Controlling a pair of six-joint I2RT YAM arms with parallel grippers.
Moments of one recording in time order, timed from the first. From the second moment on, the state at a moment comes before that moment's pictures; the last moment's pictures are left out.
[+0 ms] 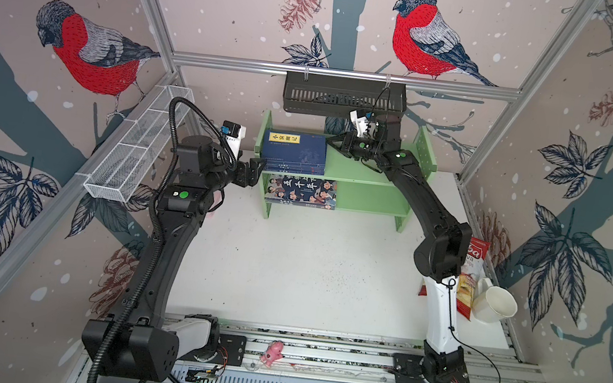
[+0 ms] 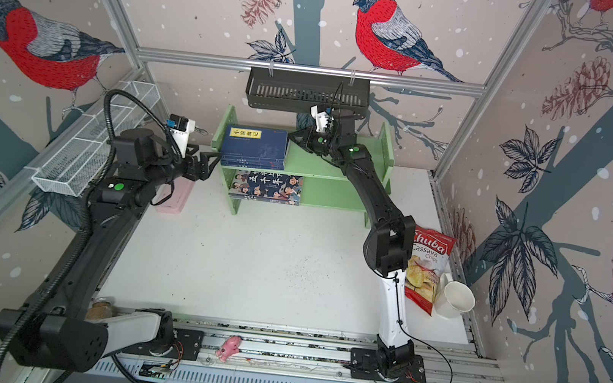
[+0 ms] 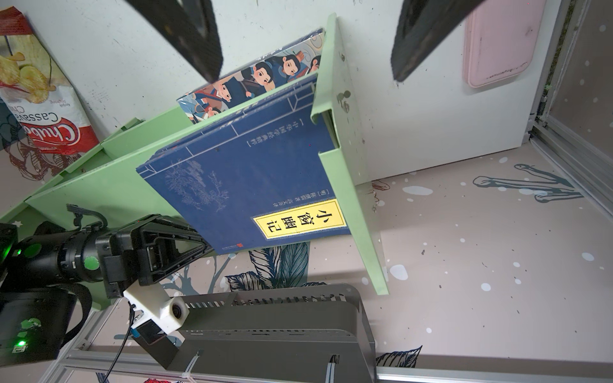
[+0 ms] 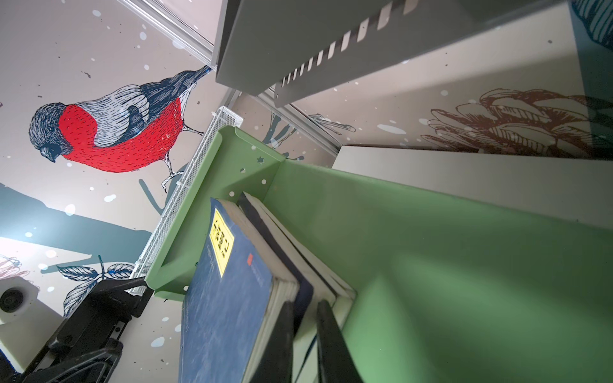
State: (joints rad) left arm -0.01 1.21 1.30 -0.41 0.42 0.03; right arm 0.43 2.27 2.32 -0.36 -0.76 0.68
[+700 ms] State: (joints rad) left arm -0.02 1.25 1.26 -0.39 0.42 0.06; right arm 0.43 2.17 2.23 -0.49 -0.64 0.61
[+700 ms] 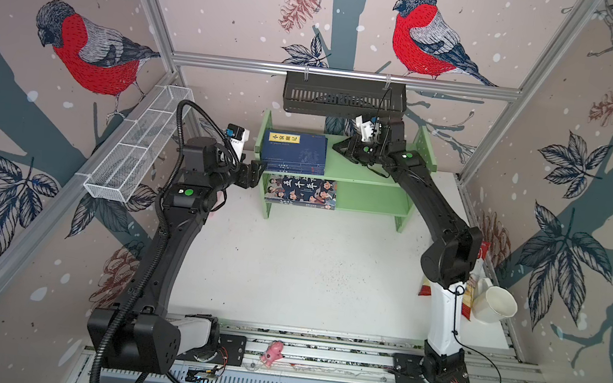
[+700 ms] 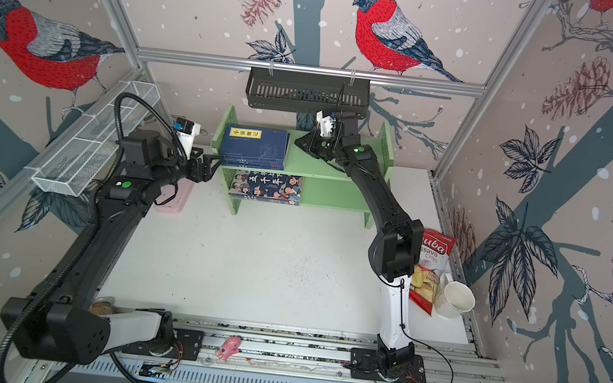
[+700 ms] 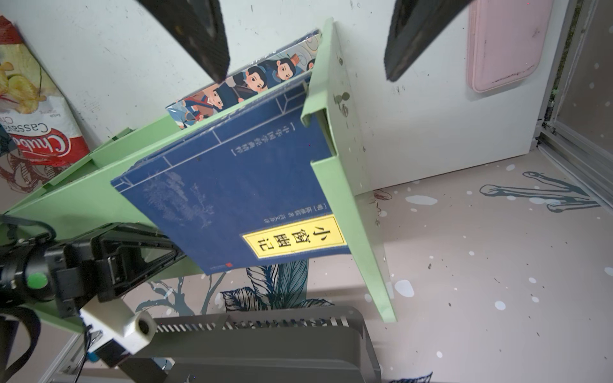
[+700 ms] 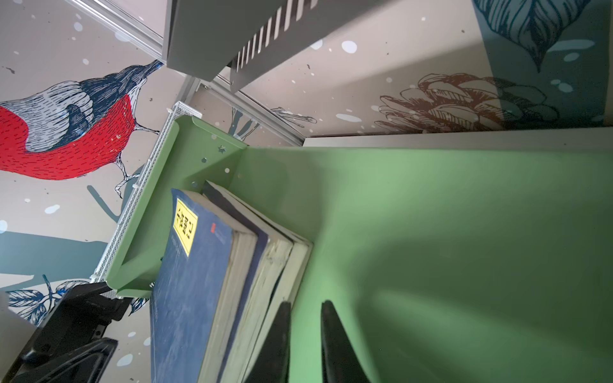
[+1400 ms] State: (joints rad) left arm -0.06 1.30 1.25 -0.31 0.31 0.11; right arm 0.44 2.11 2.16 -0.49 -0.65 0.60
